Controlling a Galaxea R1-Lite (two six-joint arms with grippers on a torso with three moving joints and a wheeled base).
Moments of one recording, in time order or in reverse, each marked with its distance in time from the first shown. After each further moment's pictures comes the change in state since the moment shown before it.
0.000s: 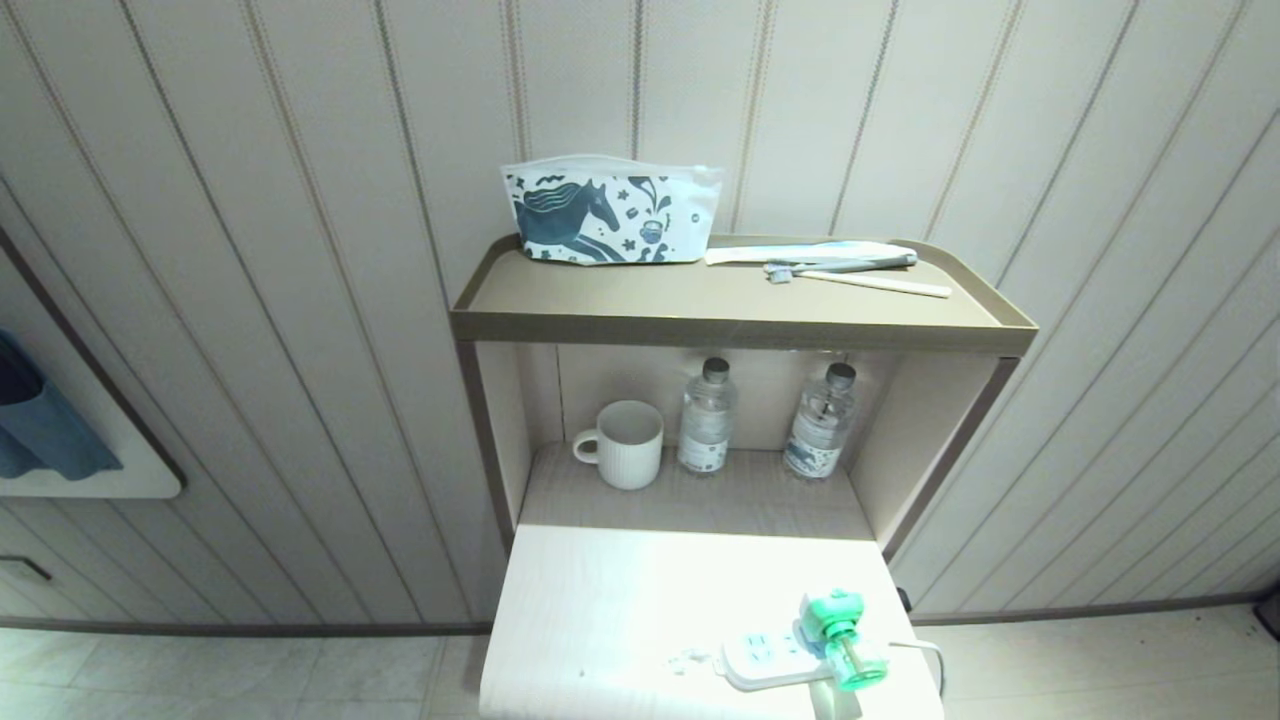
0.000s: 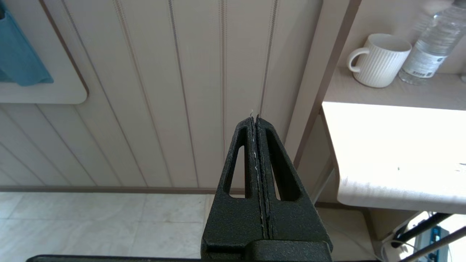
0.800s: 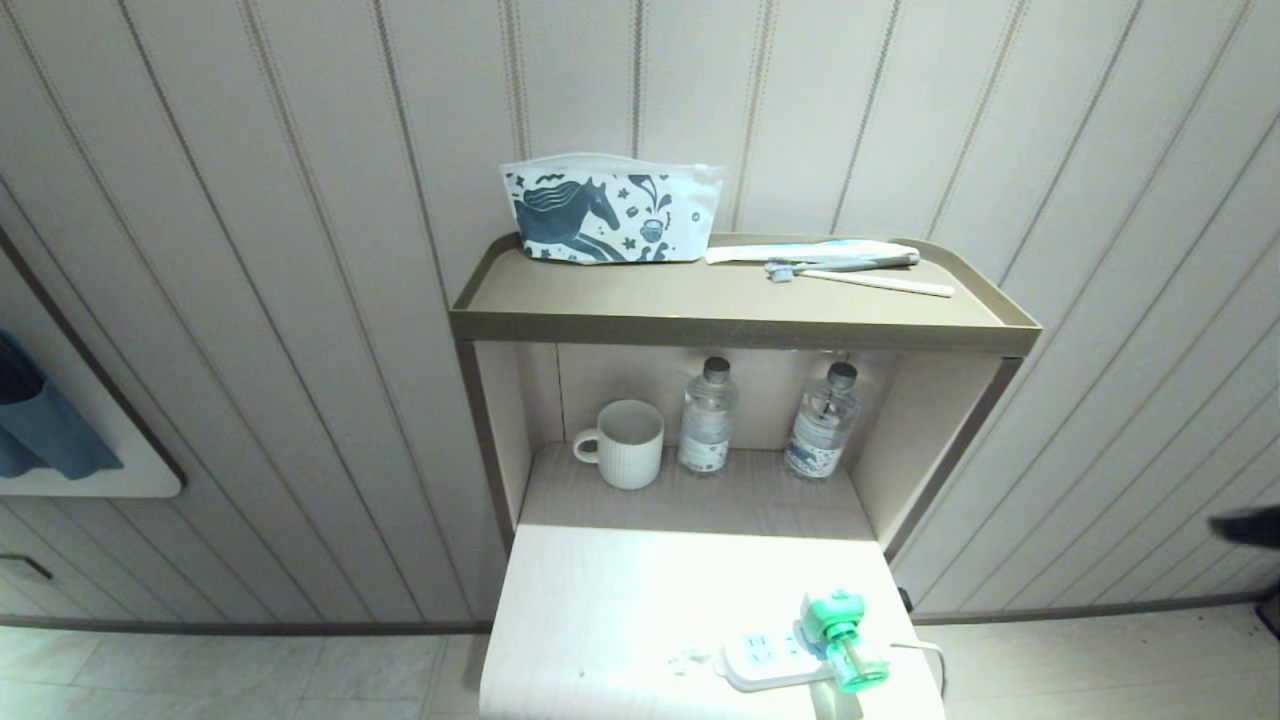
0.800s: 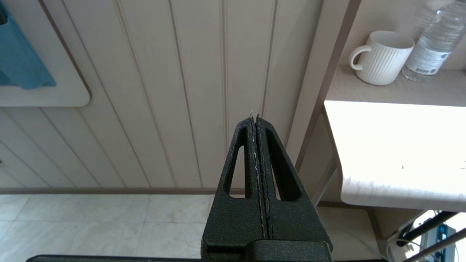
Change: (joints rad) left arm 0.000 0.000 0.000 -0.003 0.002 0.017; right arm 0.249 1.024 -0.835 0.541 0.037 -0.017
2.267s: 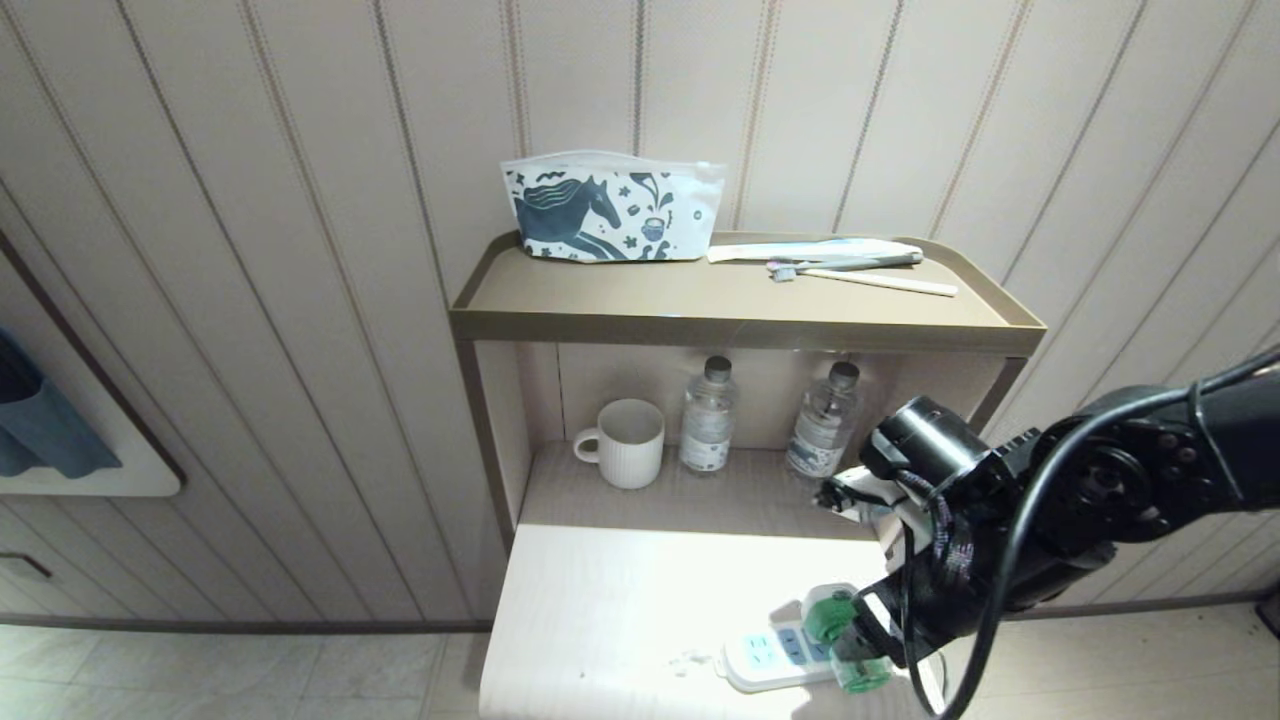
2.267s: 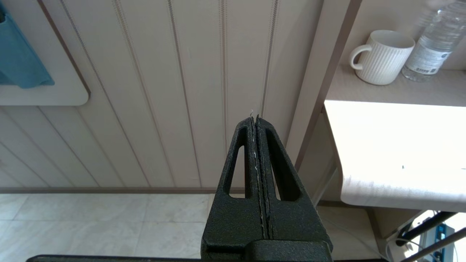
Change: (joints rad) left arm 0.000 0.000 0.000 0.000 0.000 -0.002; right arm 0.225 0.670 0.277 -0.468 -0.126 0.022
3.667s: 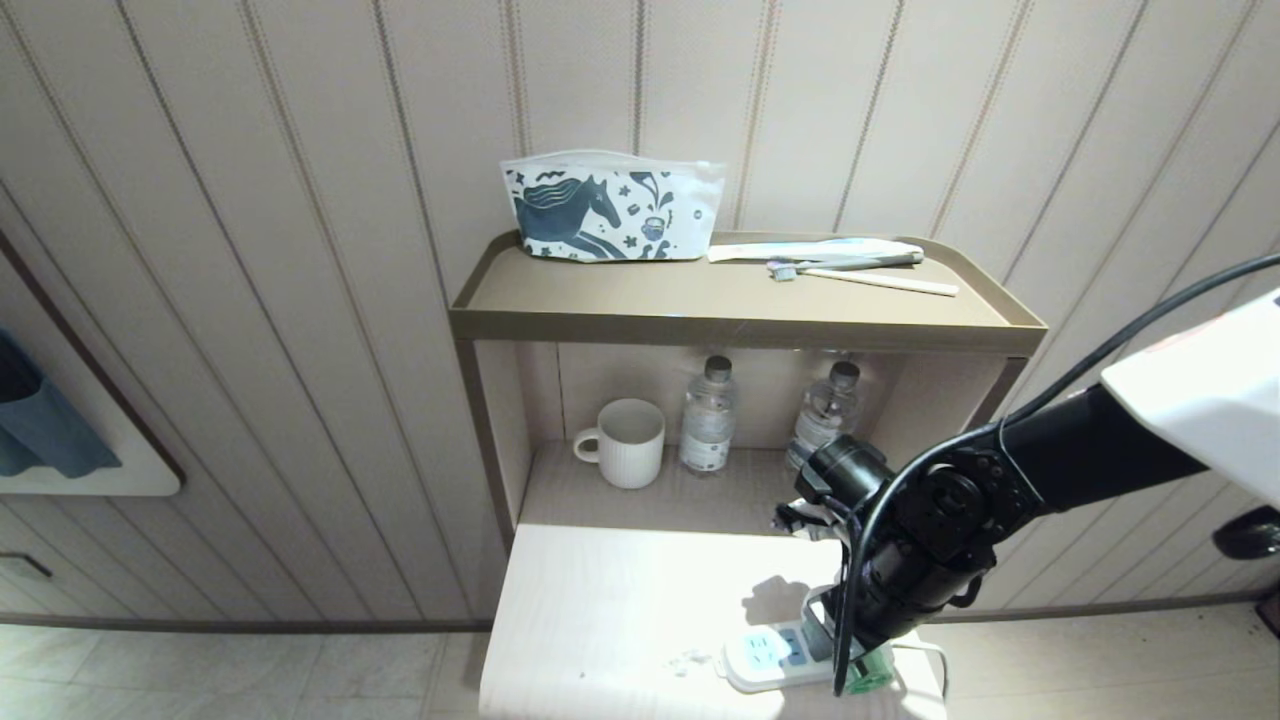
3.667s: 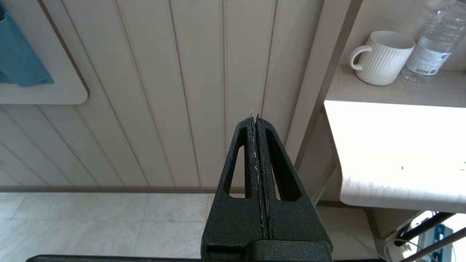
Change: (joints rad) left arm 0.000 0.000 0.000 0.001 -0.001 -0.006; right arm -0.005 0.230 -0.045 -0.097 -0.038 0.022
